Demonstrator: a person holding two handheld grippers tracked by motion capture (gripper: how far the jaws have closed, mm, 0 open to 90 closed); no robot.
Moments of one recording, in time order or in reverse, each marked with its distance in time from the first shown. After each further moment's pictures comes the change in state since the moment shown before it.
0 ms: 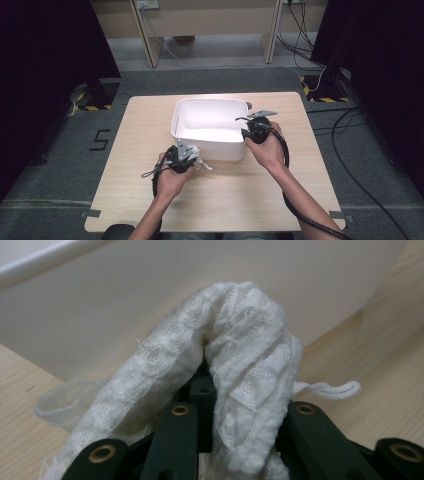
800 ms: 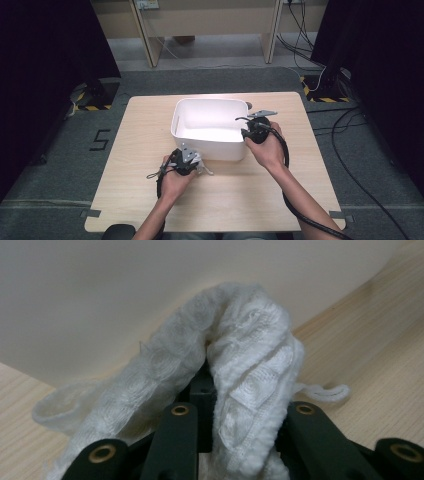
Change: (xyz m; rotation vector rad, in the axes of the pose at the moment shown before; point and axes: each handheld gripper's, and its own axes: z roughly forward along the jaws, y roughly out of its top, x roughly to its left) left arm -0.005 -0.013 0.021 0.053 -0.019 -0.002; right arm 0.000 0.000 0.000 -0.001 0.001 0.003
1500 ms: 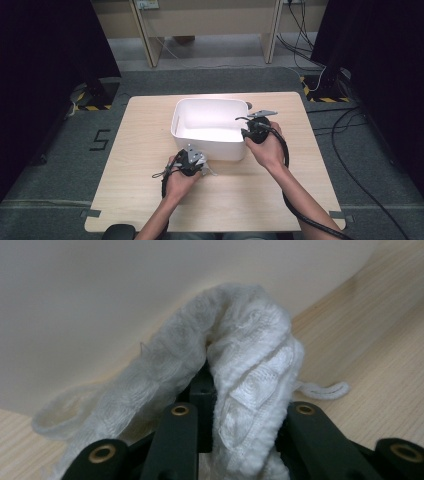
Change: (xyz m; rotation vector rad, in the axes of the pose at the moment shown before) left arm -0.011 0.005 0.008 0.013 -0.028 0.020; right arm 0.000 0.000 0.000 0.000 -0.002 0.003
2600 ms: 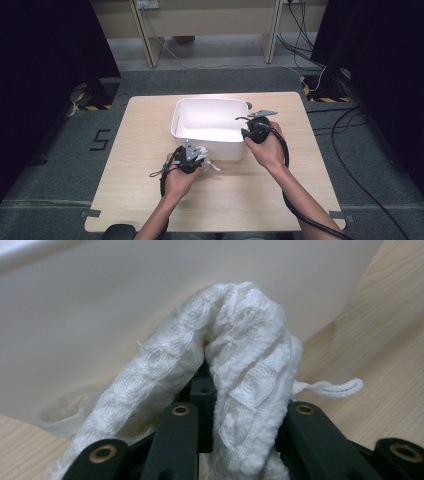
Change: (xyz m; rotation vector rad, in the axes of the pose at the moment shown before) left arm -0.001 0.020 -0.024 -0.077 0.015 -0.023; right arm 0.000 0.000 0.000 -0.001 0.001 0.000
